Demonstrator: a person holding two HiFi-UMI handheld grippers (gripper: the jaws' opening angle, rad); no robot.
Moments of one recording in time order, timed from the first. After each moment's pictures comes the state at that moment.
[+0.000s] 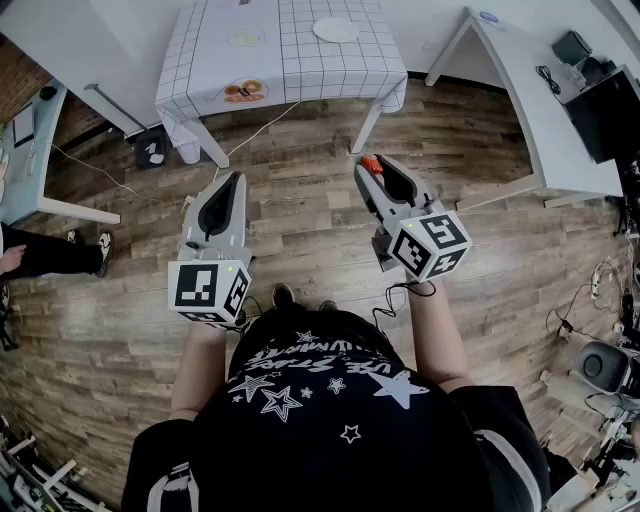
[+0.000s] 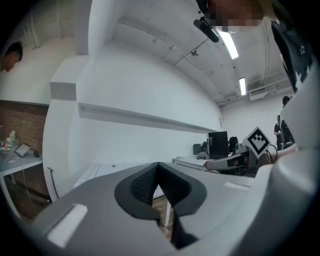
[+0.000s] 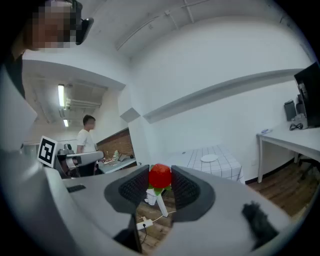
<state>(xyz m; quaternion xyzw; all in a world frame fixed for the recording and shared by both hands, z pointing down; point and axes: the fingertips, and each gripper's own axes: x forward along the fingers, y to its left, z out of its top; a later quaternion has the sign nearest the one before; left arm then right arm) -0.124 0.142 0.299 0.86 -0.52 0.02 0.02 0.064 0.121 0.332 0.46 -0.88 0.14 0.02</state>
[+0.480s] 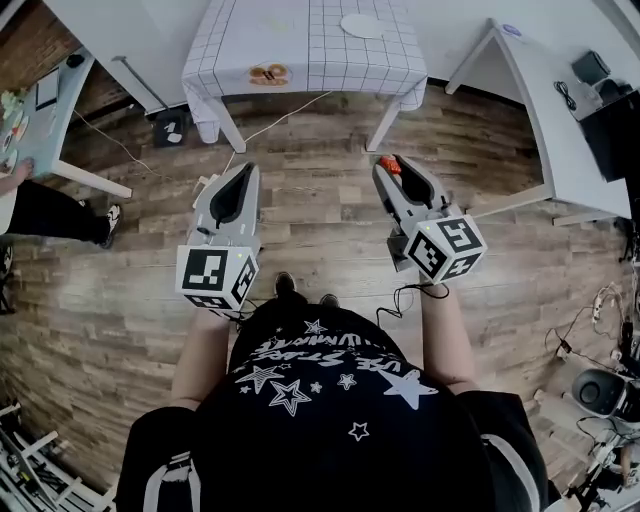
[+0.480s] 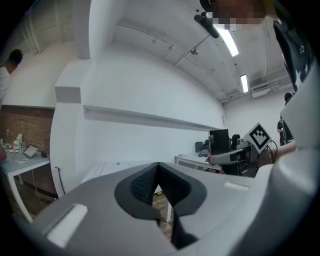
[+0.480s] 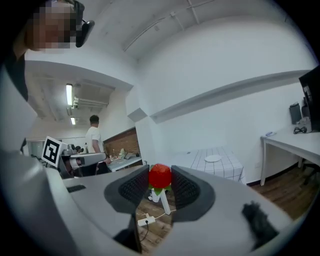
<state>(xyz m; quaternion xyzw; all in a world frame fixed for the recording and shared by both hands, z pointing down) -0.127 0.184 0.306 0.85 -0.53 0.03 0.02 0.070 0.161 0.327 0.44 -0.89 0.12 0.02</state>
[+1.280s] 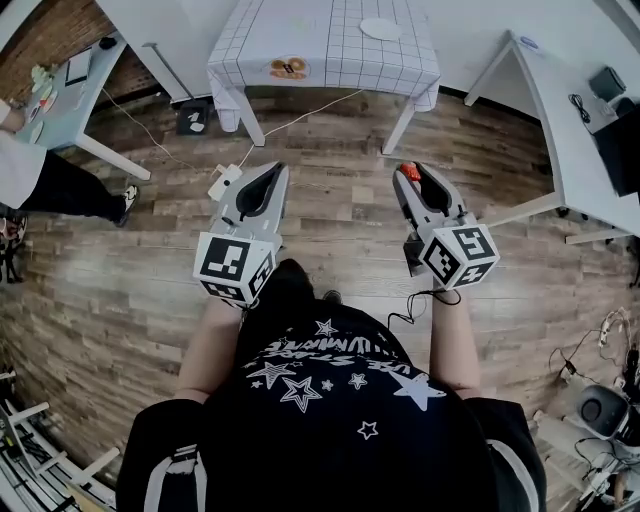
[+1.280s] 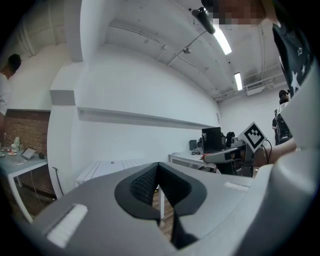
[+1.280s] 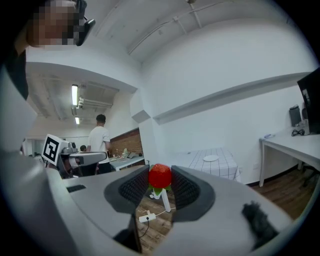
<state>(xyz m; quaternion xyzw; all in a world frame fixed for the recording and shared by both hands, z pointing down) -0.078 0.242 0.305 0.86 -0.51 0.04 0.01 0.108 0.213 0.325 0.43 -0.90 0.10 0.02</state>
